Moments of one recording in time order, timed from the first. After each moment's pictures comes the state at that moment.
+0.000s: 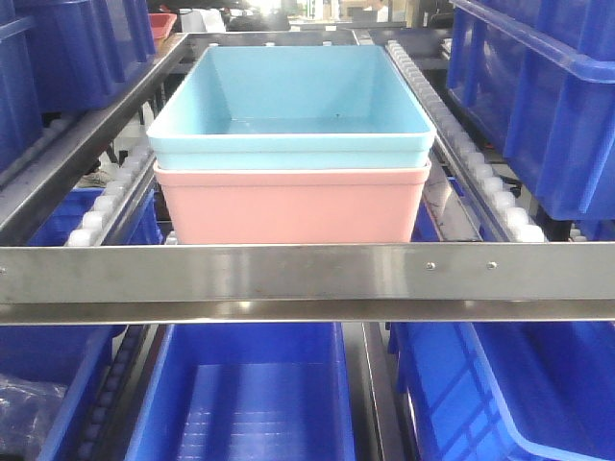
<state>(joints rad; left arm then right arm) -0.52 0.31 -0.53 0.37 0.27 -0.51 0.11 0.05 -0.06 0.03 0.01 0.05</state>
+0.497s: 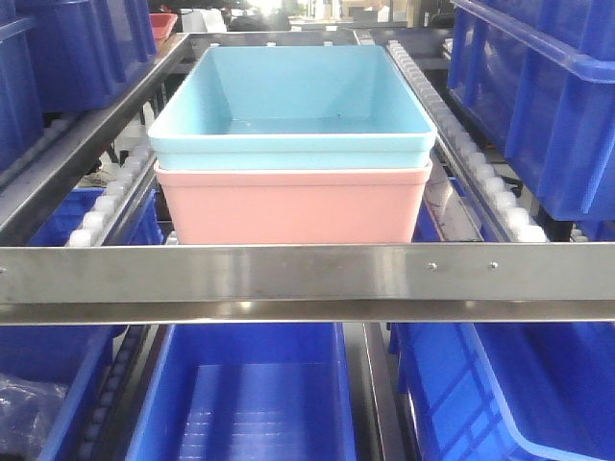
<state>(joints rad) -0.52 0.31 -0.53 0.37 0.27 -0.51 0.11 -0.01 0.03 0.00 -0.10 0.06</state>
